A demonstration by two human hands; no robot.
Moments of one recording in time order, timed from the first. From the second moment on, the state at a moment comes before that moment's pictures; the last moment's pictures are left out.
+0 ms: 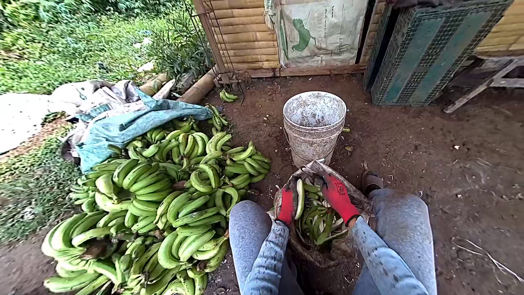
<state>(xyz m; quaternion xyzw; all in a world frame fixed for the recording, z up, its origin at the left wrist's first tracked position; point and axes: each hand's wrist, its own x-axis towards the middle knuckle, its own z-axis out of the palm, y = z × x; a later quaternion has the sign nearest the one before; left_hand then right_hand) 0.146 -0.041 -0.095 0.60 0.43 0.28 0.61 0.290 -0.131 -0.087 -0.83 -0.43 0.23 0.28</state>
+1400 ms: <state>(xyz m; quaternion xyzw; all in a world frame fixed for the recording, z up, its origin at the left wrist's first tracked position) 0.139 -0.012 -0.089 0.29 0.22 0.32 0.87 0.268 -0.151 -0.077 -0.69 -0.64 0.18 0.29</state>
